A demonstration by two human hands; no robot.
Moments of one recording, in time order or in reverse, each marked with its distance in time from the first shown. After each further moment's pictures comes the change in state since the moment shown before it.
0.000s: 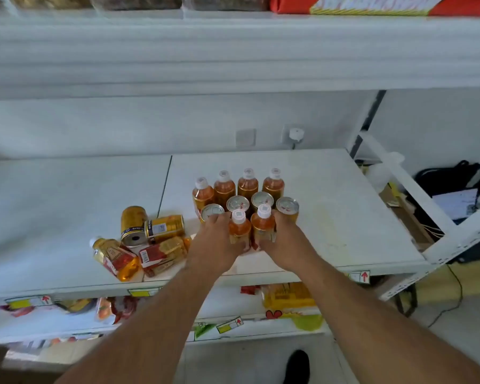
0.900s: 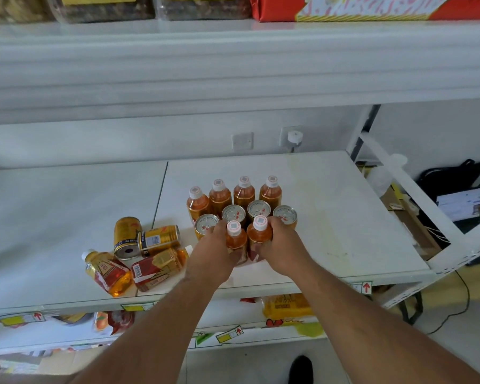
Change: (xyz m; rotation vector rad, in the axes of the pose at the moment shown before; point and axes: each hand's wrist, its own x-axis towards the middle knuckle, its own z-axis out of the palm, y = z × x) left_hand 0.017 0.004 0.013 -0.069 -0.055 -0.086; right_hand 0.013 -0.010 -0.011 0.037 -0.024 0.147
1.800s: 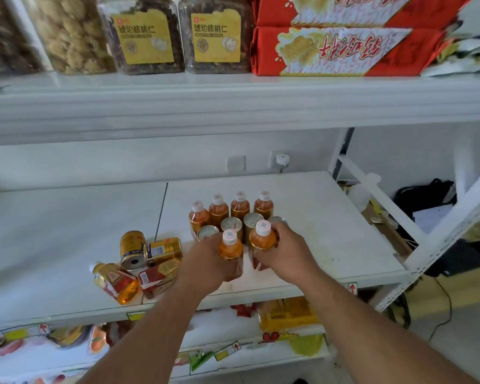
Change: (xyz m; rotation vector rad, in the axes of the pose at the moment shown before) left_hand -0.048 0.009 -0.055 -0.111 -0.022 0.100; right_hand -0.060 -0.018 -0.028 0.022 0.150 -0.098
